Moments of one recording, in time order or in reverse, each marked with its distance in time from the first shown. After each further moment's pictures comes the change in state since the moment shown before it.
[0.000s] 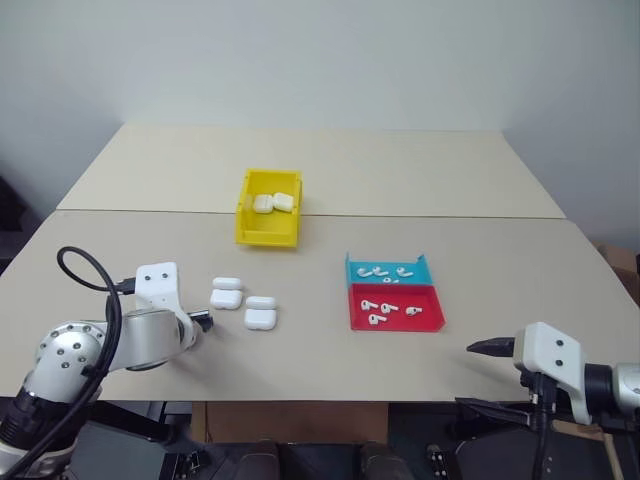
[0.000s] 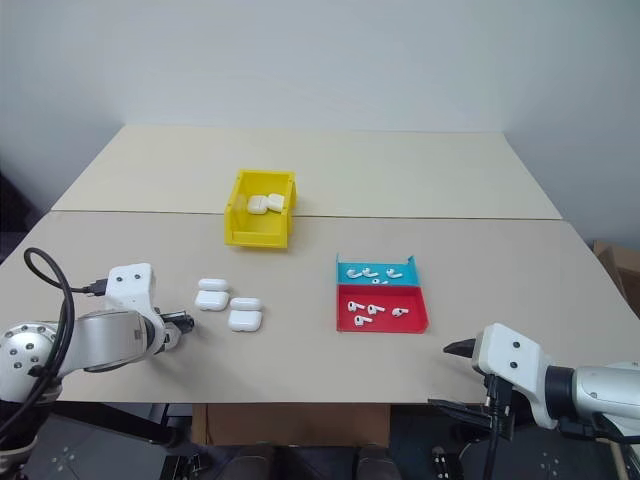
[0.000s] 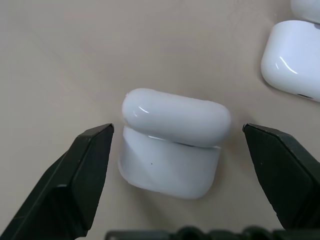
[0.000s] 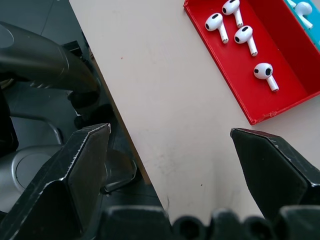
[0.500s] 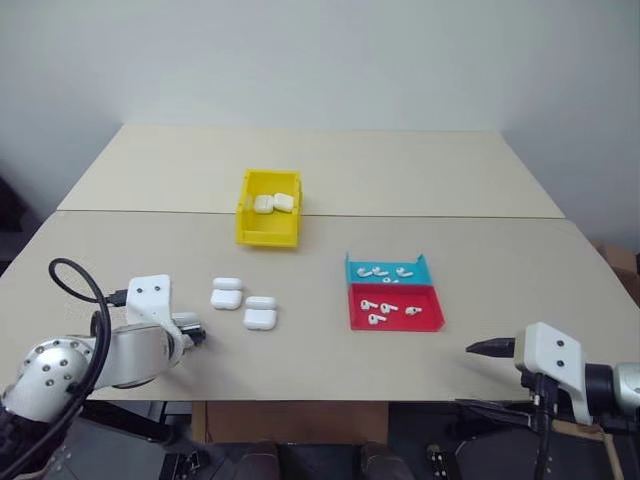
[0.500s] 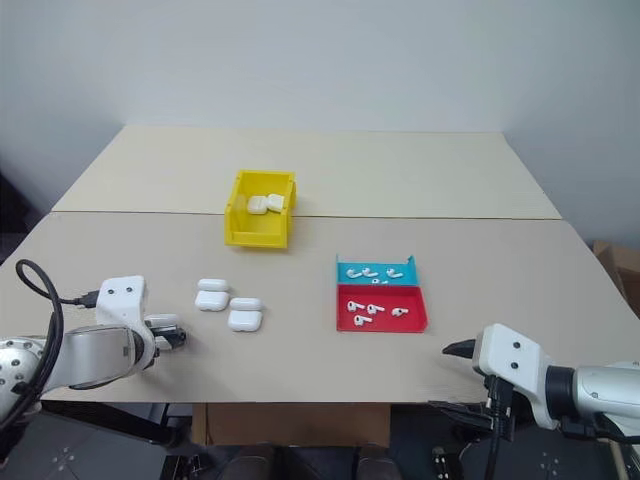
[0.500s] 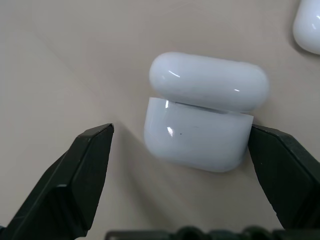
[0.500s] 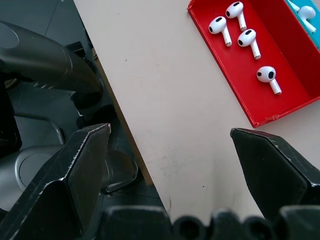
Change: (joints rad) left arm 0.107 0.064 0.003 -0.074 0.000 -0.071 -0.048; right arm -0.004 0.000 -0.004 0.001 0.007 -0.003 0.019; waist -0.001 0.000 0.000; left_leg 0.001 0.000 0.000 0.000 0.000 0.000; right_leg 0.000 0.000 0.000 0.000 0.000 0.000
